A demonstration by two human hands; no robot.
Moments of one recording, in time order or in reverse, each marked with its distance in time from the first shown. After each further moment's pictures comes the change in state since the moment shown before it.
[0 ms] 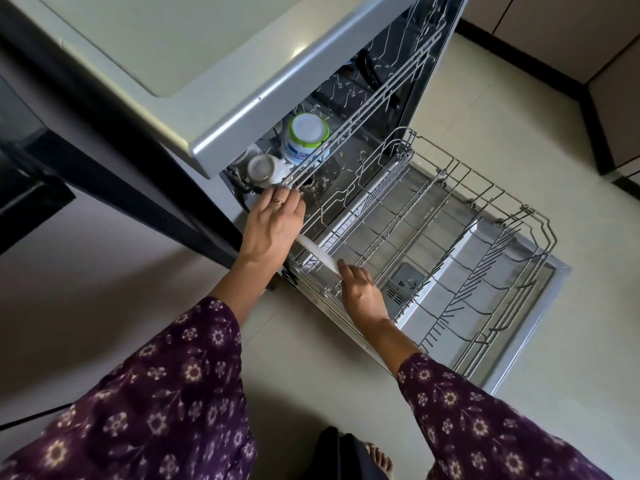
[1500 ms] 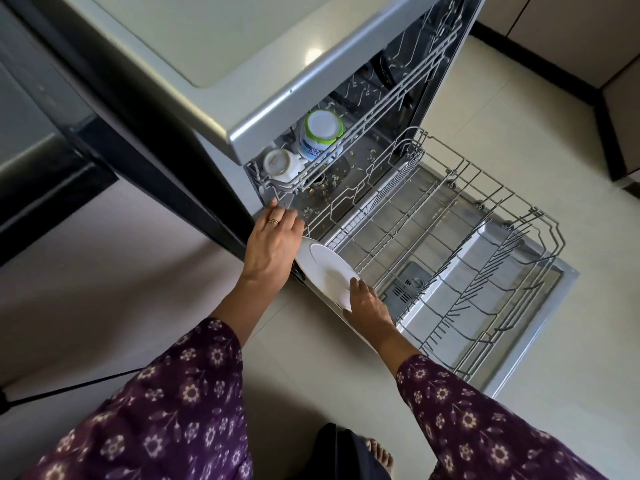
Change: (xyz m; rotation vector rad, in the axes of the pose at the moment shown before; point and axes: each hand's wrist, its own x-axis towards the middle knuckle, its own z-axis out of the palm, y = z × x) left_hand -0.042 0.002 -0.009 0.008 -0.043 -0.114; right_hand -0.016 0.016 0.032 -0.176 -0.491 0.170
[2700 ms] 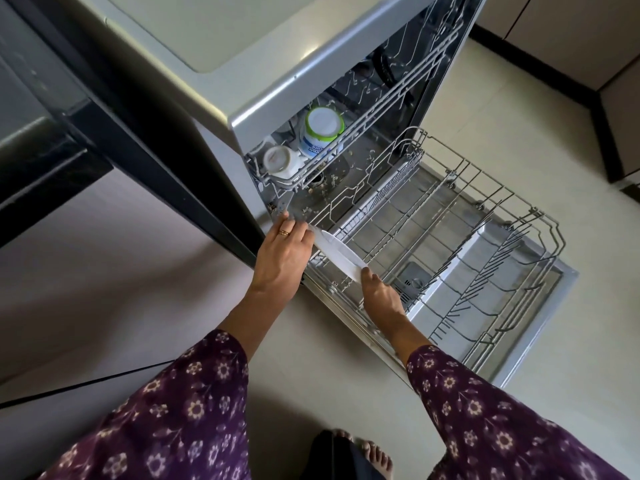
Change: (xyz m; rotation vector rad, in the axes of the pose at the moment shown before) left_hand -0.013 0.020 0.008 -0.087 -0.025 0.010; right_hand -0.002 0.020 -0.017 -0.060 0.150 -0.050
